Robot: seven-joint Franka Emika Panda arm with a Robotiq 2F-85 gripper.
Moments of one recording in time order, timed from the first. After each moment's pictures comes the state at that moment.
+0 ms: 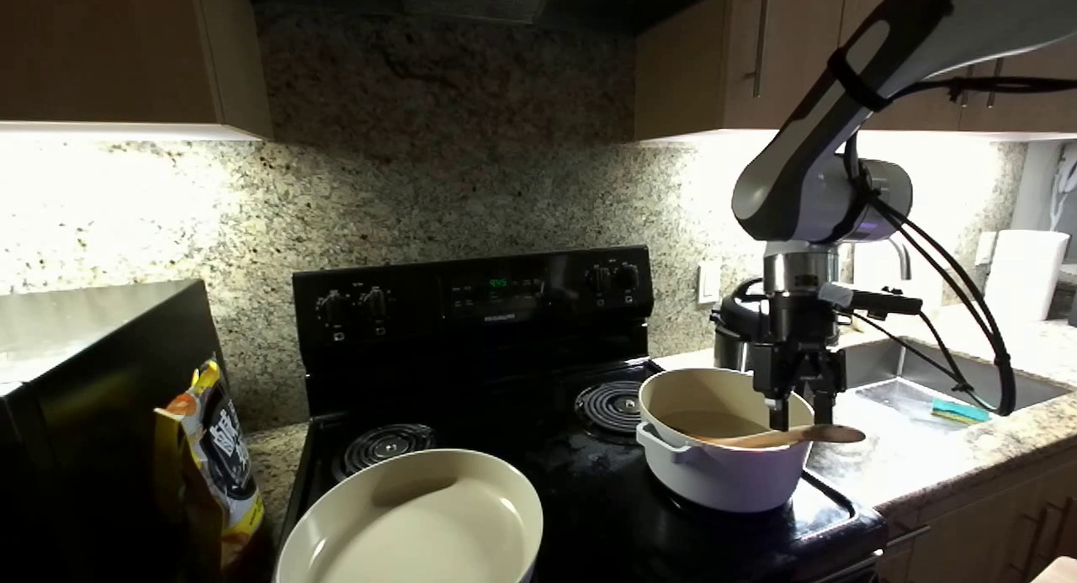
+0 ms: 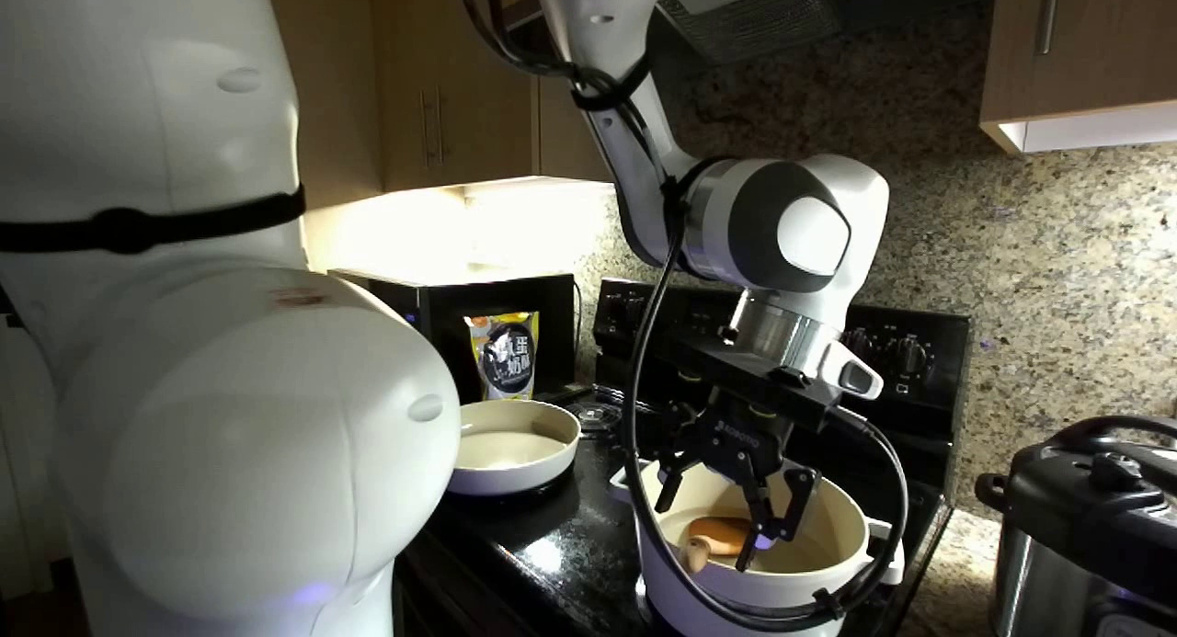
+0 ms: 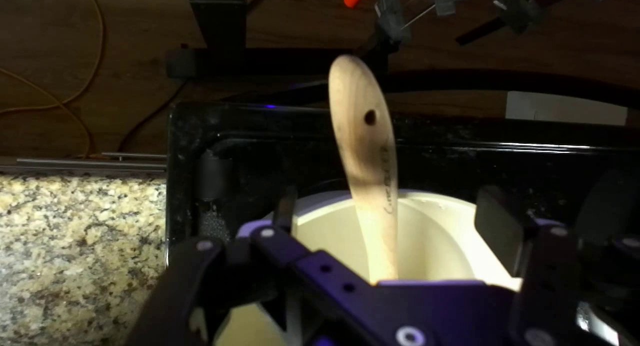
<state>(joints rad) -0.08 -0.19 -0.26 -2.66 0.07 2.14 -0.33</state>
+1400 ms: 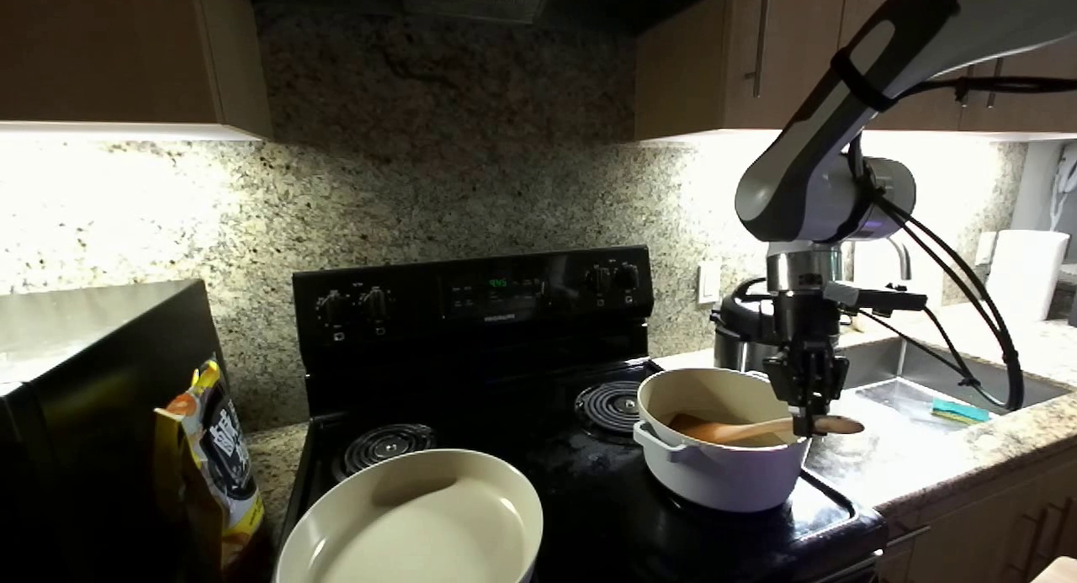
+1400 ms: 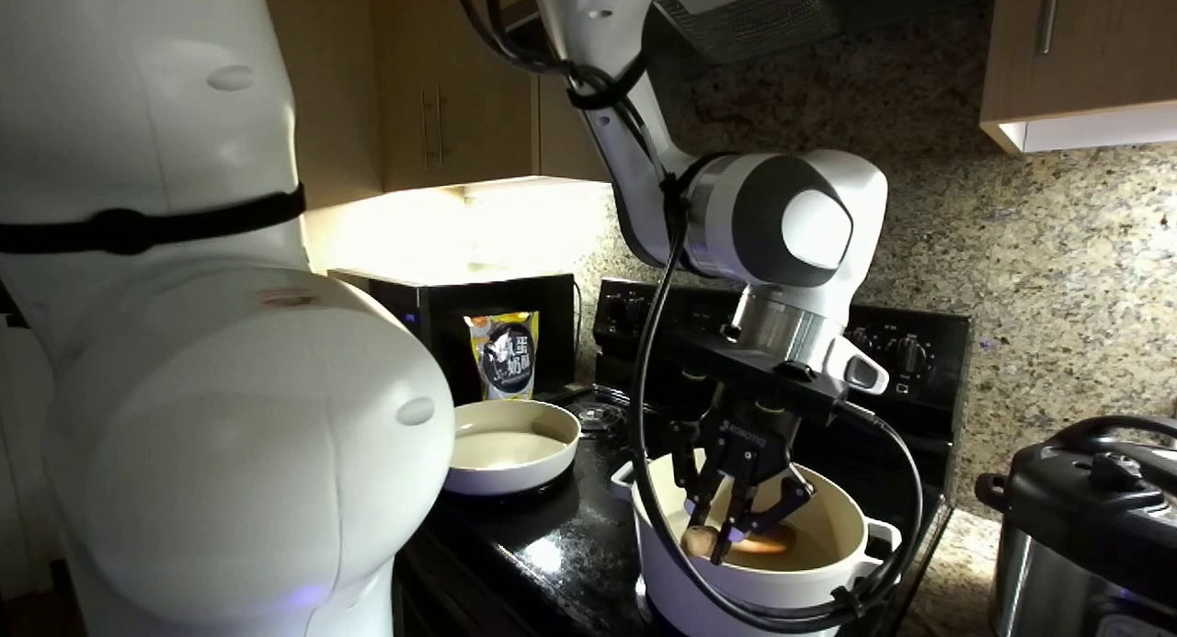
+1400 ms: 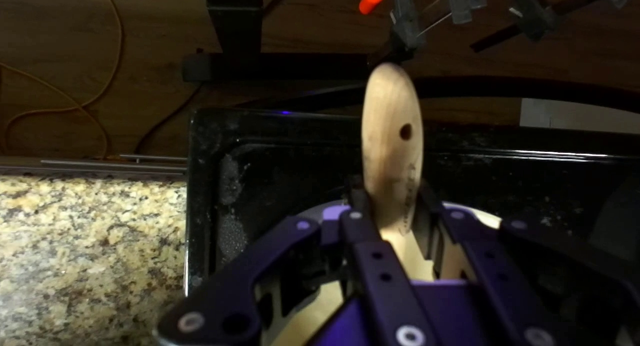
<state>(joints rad) -0.11 -0.20 -0.24 -2.66 0.03 2.13 -0.31</state>
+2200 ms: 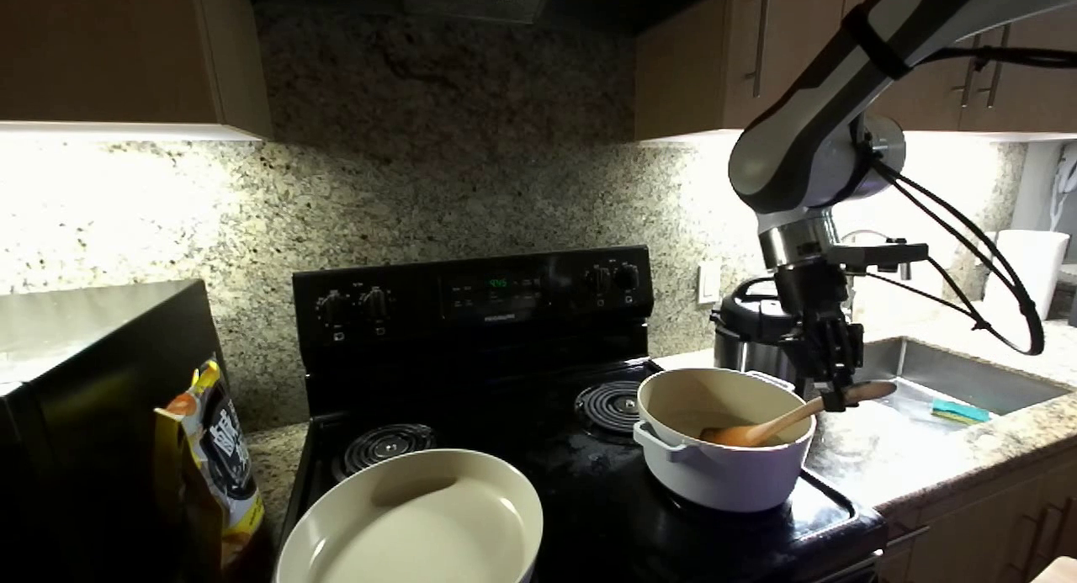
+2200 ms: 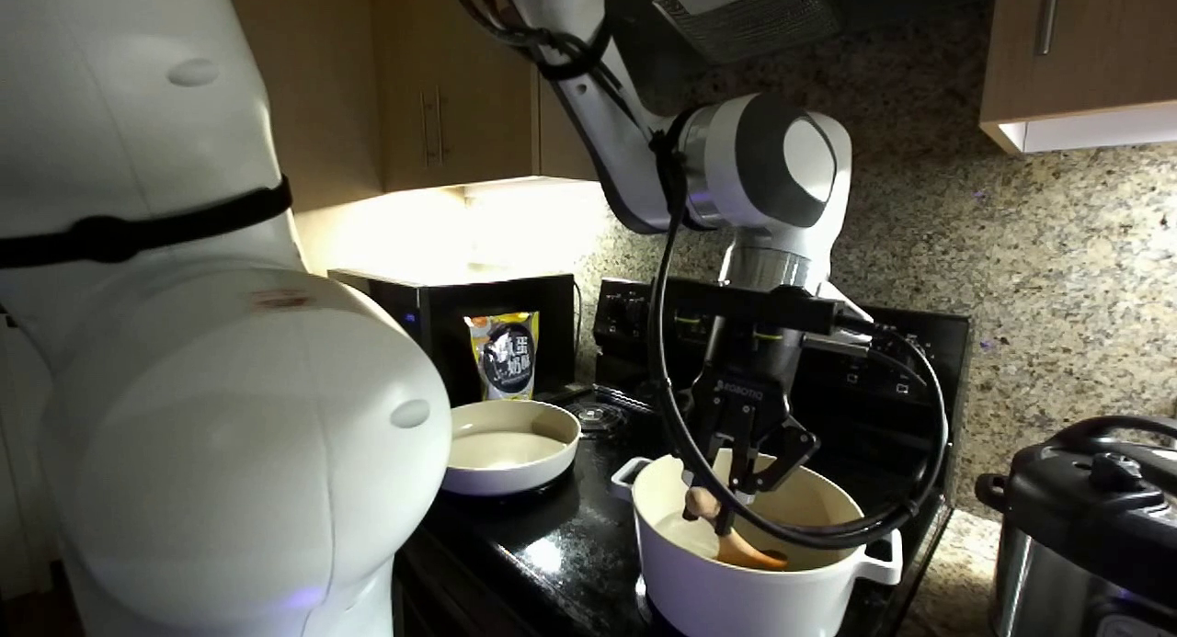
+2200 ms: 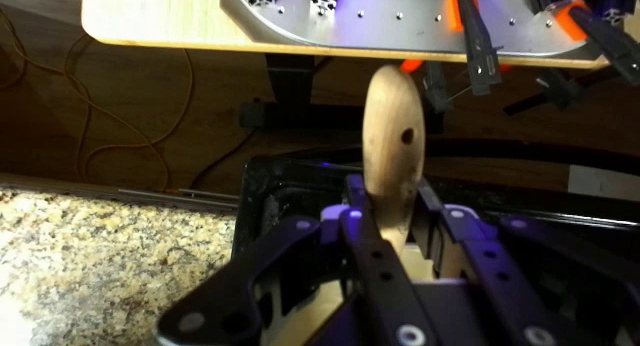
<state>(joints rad) -0.12 -0.28 -0.17 -2.61 -0.13 1.91 -0.22</state>
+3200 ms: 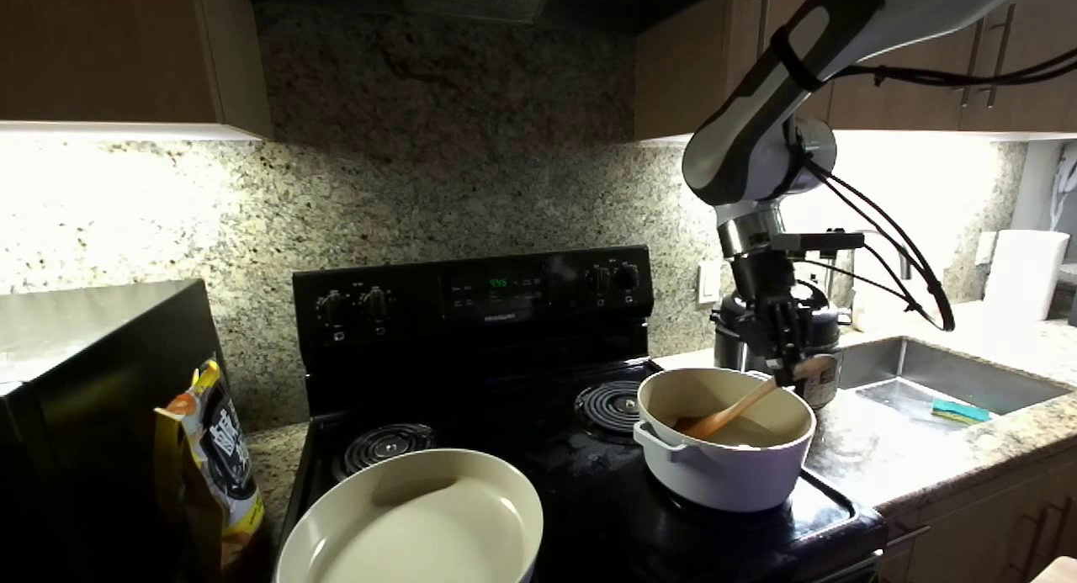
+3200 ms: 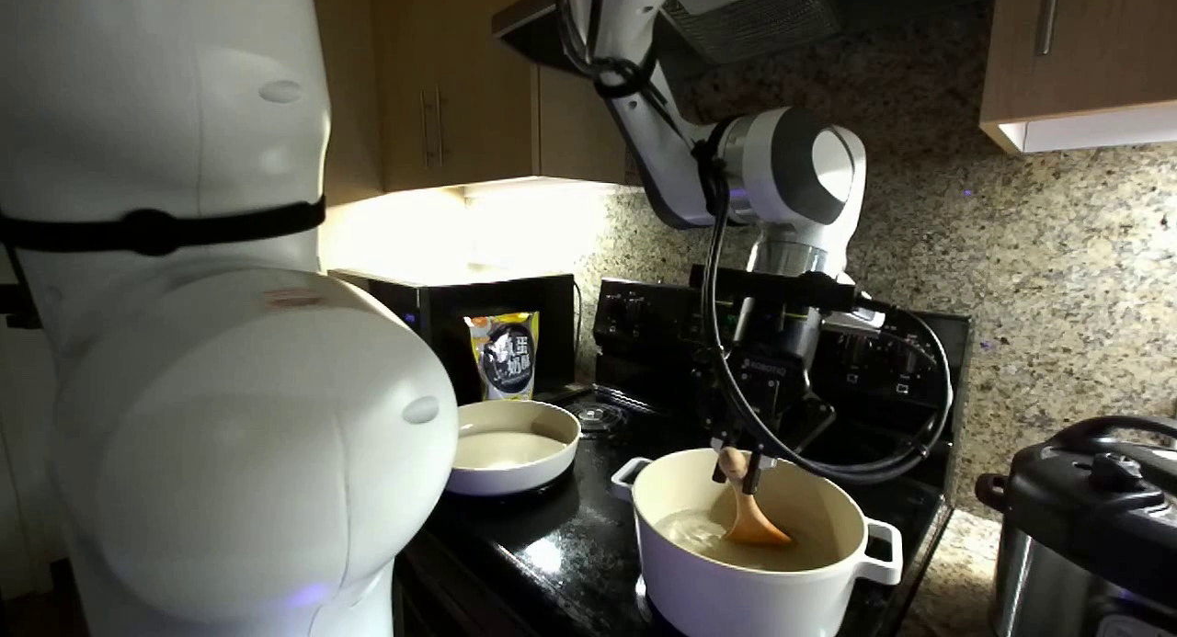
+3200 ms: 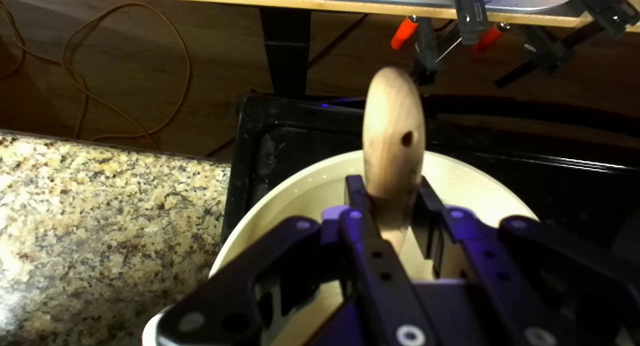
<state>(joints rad) -0.09 -0.09 -0.15 -2.39 -0.08 1.85 -0.22</state>
